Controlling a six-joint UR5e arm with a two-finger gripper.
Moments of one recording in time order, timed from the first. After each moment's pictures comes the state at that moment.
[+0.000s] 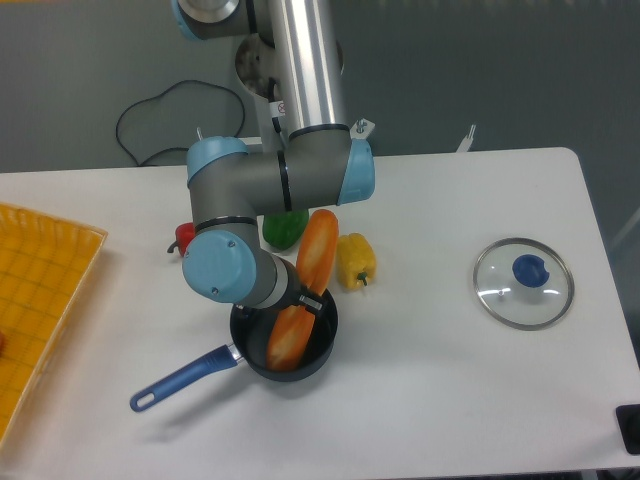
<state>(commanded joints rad) 2.20 -2.08 -1.47 -1.36 1.89 0.66</state>
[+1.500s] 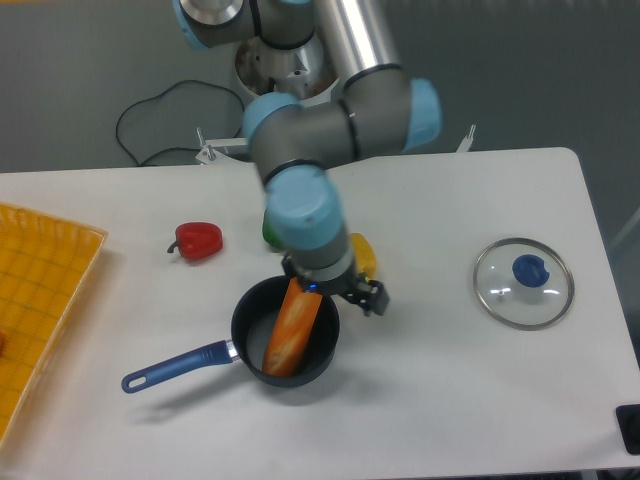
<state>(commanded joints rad) 2.47 -1.94 -1.49 -1.23 1.61 1.04</state>
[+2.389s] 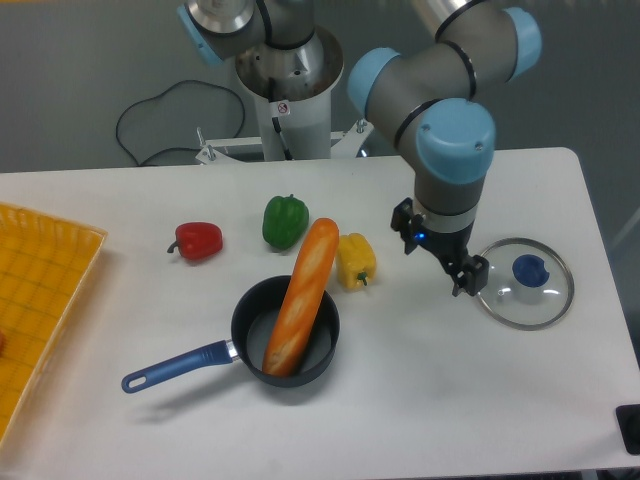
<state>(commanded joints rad) 2.64 -1.92 -1.49 -1.23 1.60 1.49</state>
